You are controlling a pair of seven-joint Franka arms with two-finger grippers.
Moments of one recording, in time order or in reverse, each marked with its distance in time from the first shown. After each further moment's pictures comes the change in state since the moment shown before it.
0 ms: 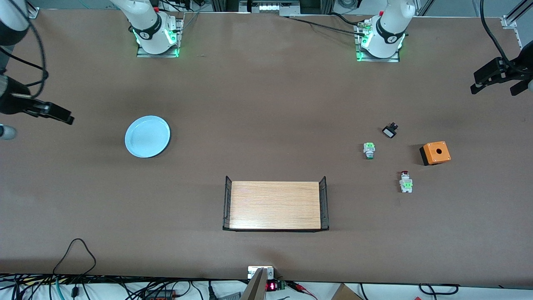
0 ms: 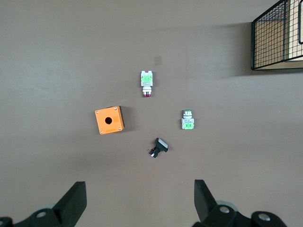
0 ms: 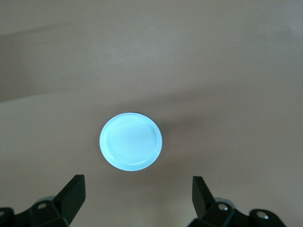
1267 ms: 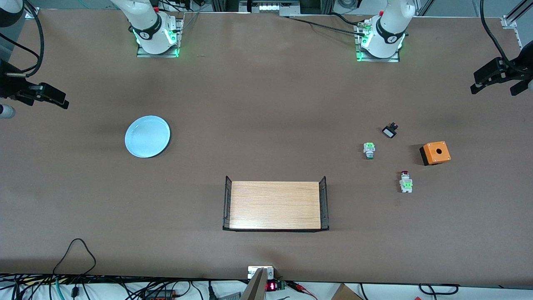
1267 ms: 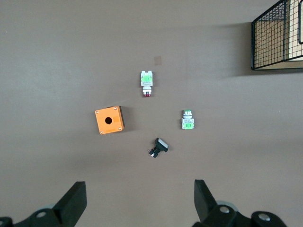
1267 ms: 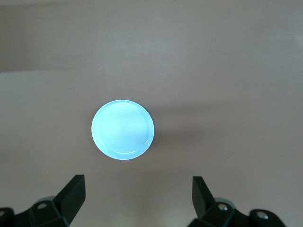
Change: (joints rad) left arm 0.000 0.000 0.000 0.000 0.000 0.000 0.000; right arm -0.018 -0.138 0.007 -0.168 0.000 0.052 -0.146
